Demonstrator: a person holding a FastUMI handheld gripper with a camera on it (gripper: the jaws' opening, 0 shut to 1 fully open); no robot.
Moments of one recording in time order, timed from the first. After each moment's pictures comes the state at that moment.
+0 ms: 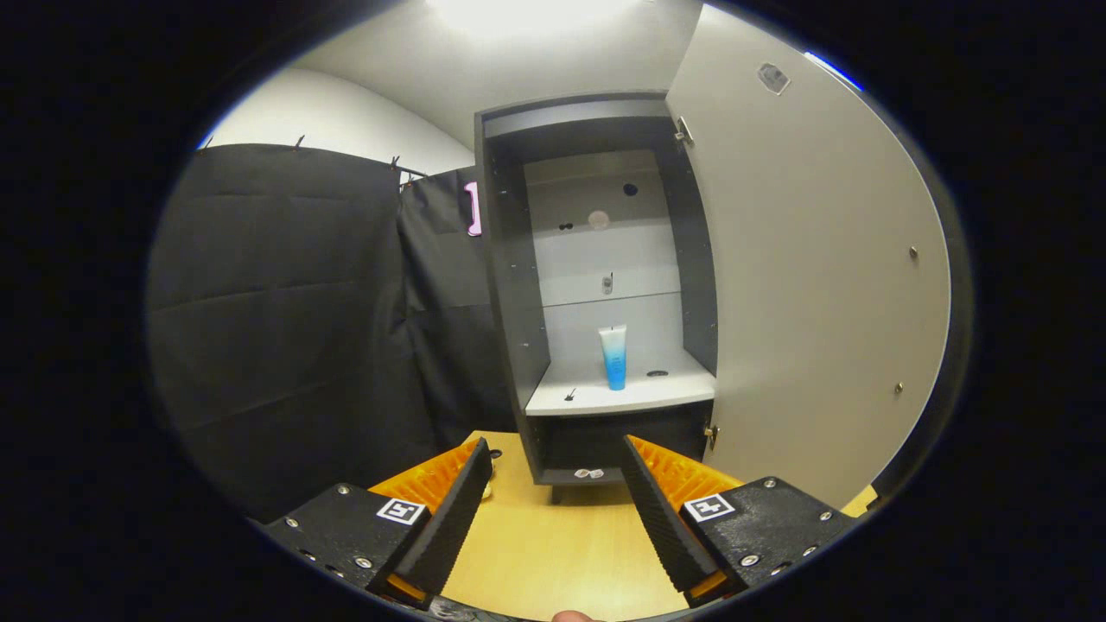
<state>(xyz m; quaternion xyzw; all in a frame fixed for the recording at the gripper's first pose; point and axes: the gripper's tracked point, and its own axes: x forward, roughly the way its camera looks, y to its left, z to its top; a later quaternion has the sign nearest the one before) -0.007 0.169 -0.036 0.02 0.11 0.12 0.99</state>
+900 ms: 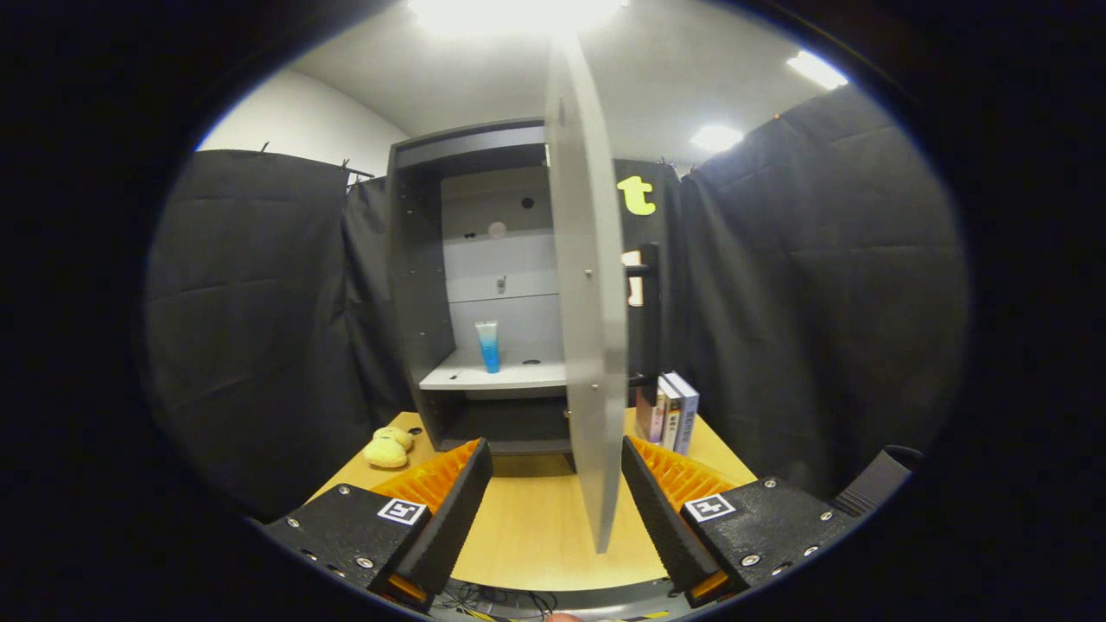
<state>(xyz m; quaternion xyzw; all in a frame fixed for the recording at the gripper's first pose) -0.075 -0.064 -0.028 0.01 0.12 0.01 0.99</state>
